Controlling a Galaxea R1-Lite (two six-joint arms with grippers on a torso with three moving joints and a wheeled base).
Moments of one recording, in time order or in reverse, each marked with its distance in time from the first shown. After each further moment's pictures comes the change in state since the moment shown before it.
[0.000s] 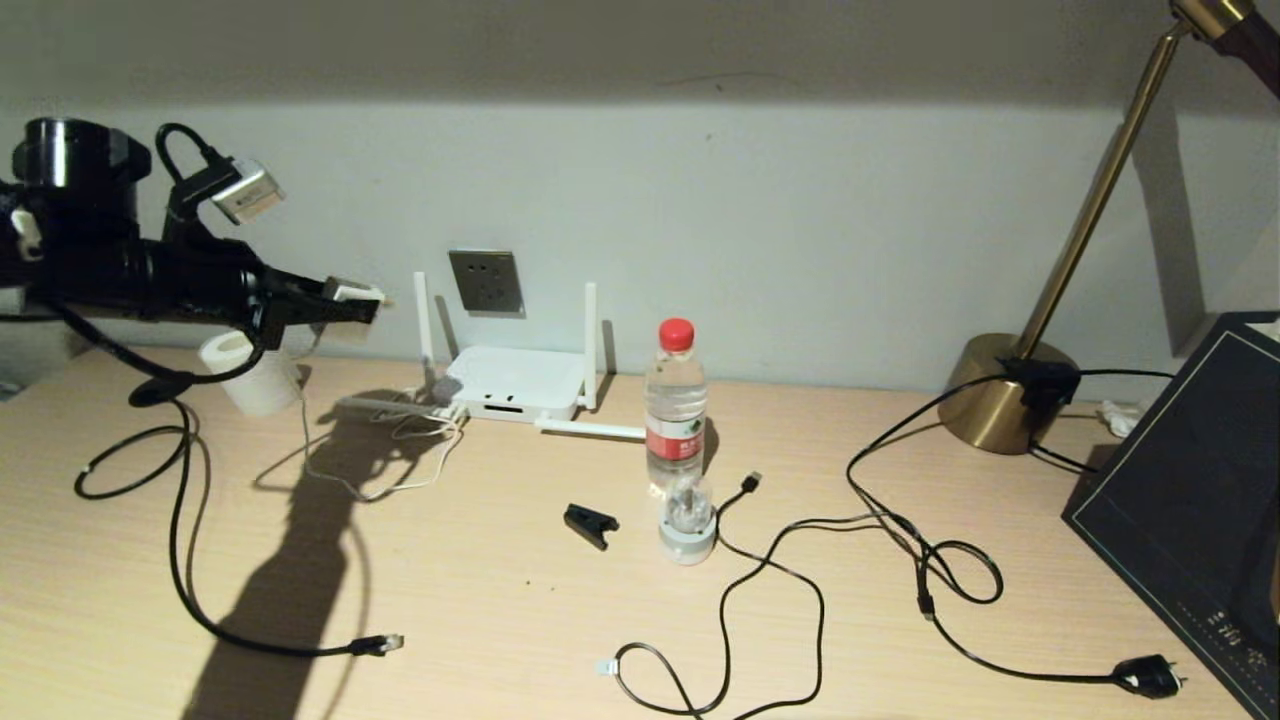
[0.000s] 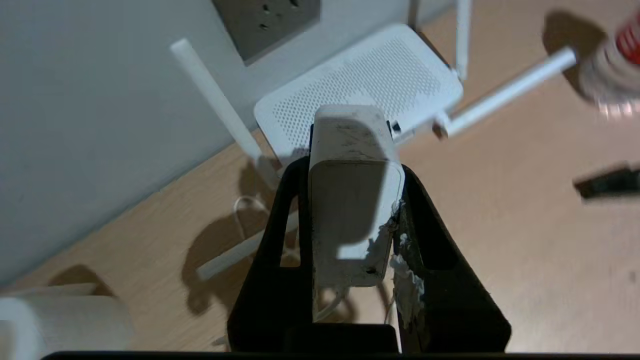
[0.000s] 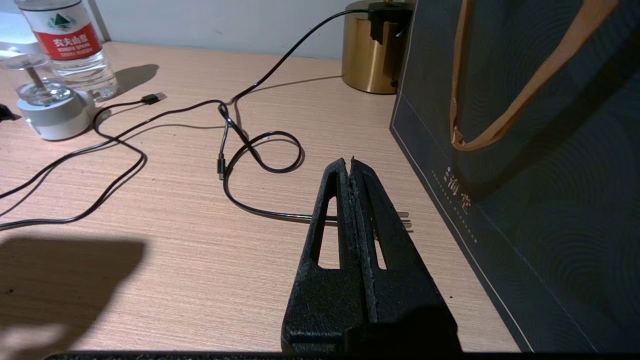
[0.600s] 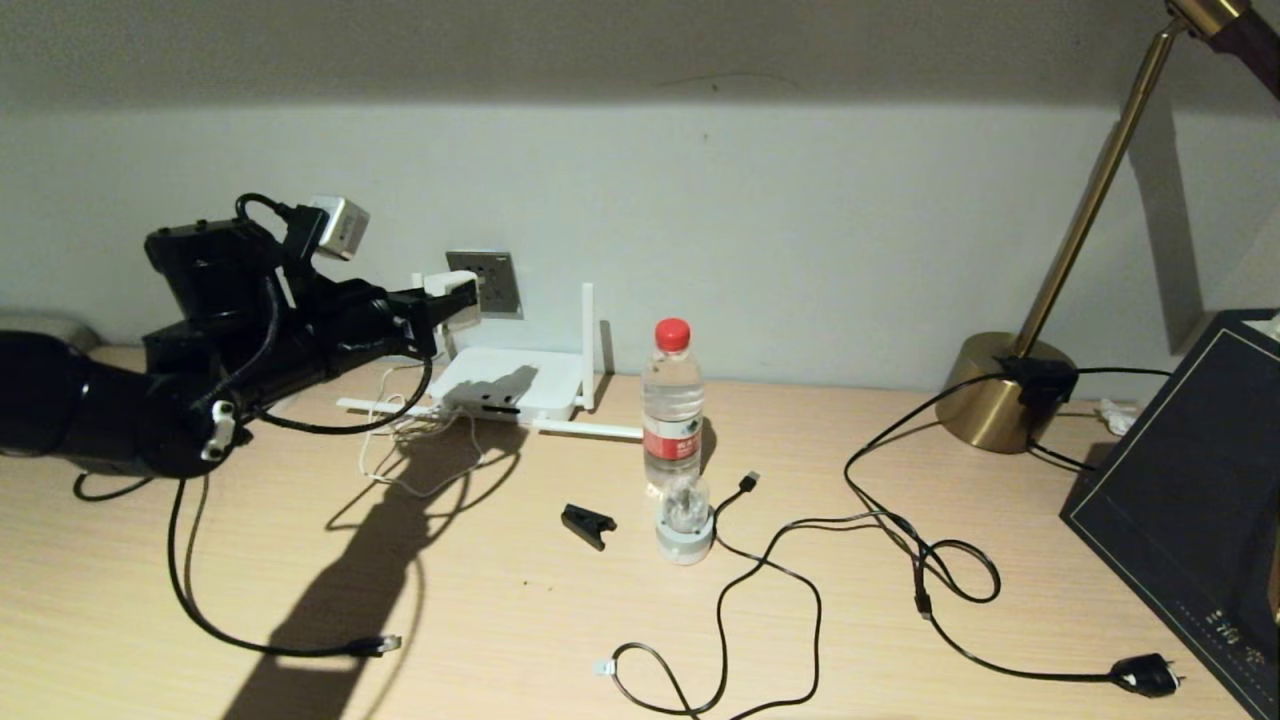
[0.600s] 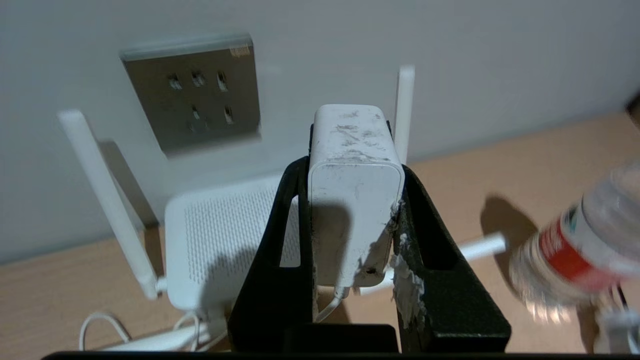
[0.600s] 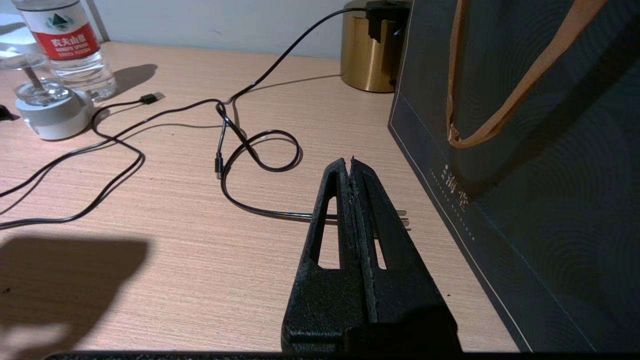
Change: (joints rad) left arm -0.258 -0.036 0.641 -1.132 0.318 -0.587; right arm 0.001 0.000 0.000 0.000 0.000 0.000
